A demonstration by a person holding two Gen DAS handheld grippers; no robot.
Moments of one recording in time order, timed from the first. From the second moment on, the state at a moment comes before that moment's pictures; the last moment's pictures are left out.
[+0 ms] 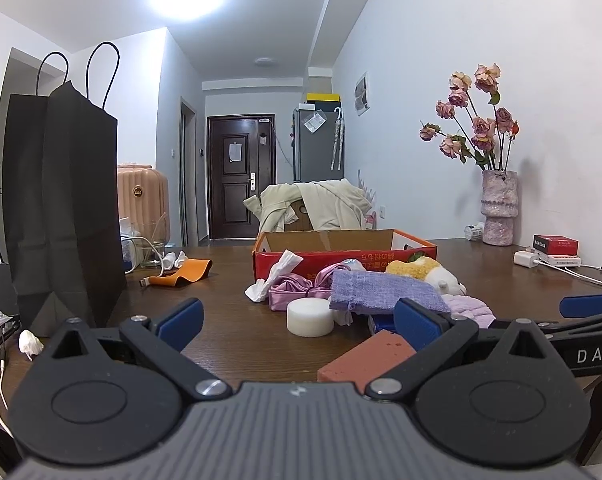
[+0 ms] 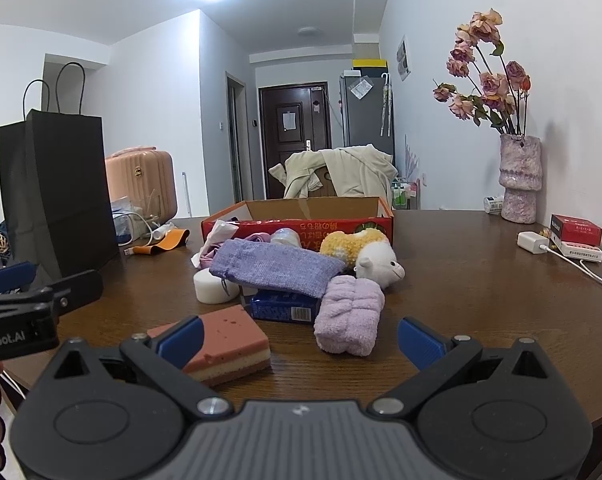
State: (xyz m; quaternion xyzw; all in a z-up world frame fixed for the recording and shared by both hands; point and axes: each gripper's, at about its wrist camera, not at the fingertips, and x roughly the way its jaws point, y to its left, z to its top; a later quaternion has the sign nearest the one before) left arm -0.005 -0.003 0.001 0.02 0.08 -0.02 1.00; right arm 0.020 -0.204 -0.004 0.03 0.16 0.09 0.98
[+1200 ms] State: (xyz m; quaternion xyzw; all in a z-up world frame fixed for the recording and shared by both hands) left arm -0.001 -0.003 0.000 0.02 0.09 -0.02 1.00; right arm 0.023 -0.205 -0.006 0.03 0.17 0.09 0.98
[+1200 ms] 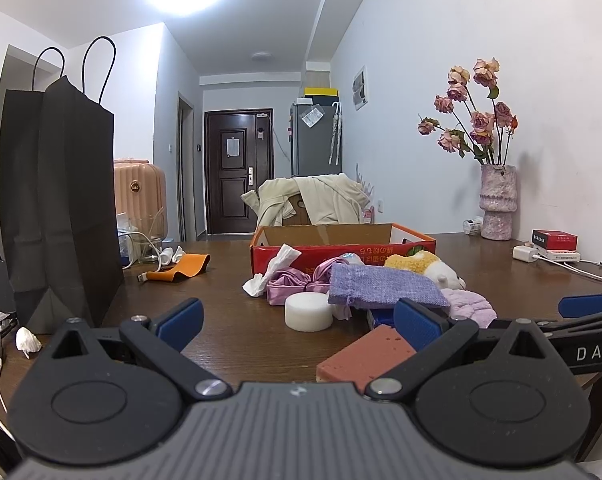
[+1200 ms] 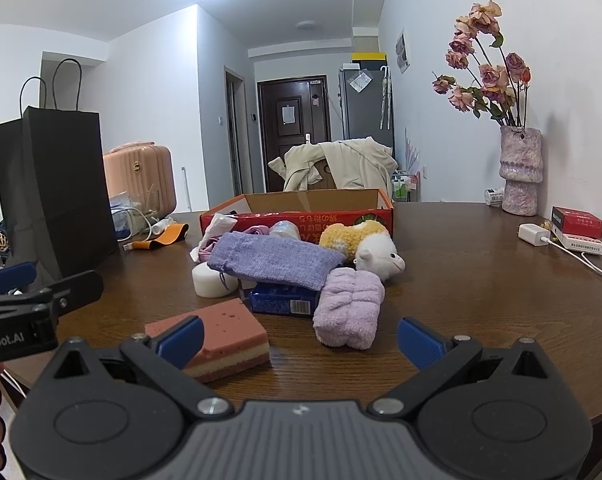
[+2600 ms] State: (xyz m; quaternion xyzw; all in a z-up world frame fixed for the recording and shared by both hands) left arm 0.160 -0.022 0.012 -0.04 0.18 -0.09 0.98; right arm 0.151 -0.248 -0.006 0.15 0.21 0.14 0.96
